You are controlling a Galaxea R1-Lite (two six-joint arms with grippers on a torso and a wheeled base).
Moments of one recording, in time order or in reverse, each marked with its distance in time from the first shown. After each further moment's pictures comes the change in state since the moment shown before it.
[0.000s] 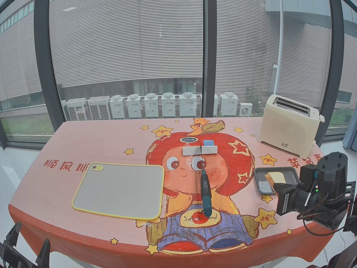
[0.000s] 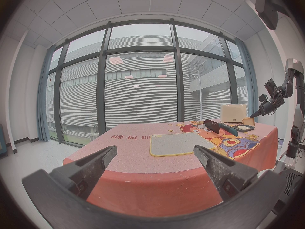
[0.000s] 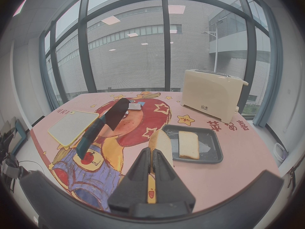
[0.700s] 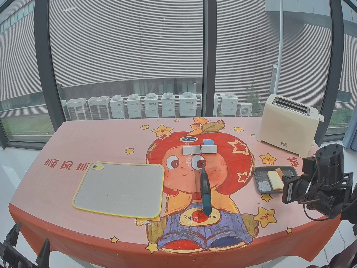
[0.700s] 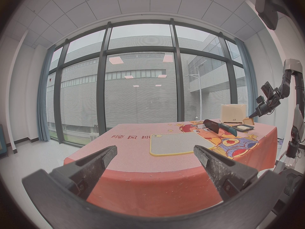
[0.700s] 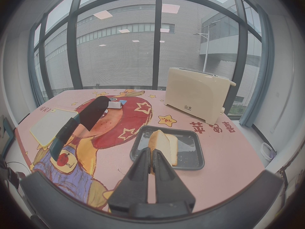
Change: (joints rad) left arm 0.000 0.000 0.000 0.000 0.000 0.000; right arm -0.148 0.055 -0.024 -0.001 -0.001 -0.083
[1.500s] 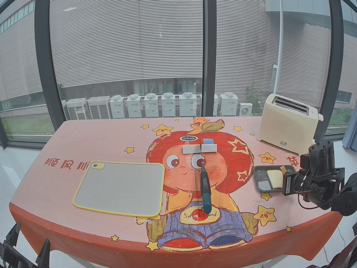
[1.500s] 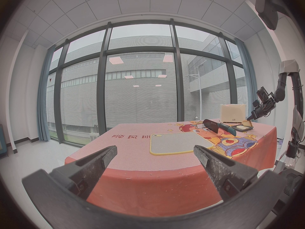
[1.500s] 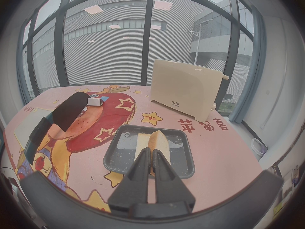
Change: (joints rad) left arm 0.000 0.000 0.000 0.000 0.000 0.000; right arm -0.112 0.127 -0.013 -0.086 0.001 -0.032
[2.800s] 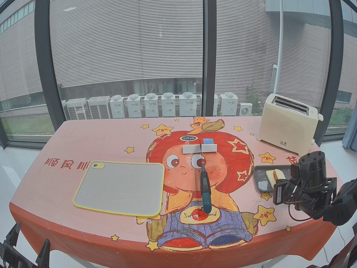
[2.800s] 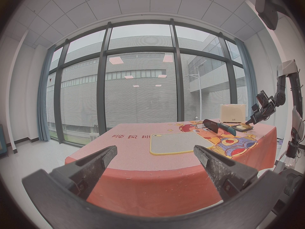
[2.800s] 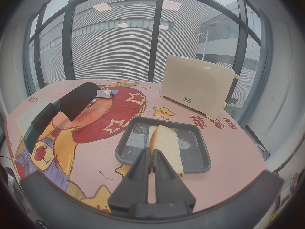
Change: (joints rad) left arm 0.000 0.000 0.000 0.000 0.000 0.000; right arm 0.078 0.060 0.058 -0.114 -0.019 -0.009
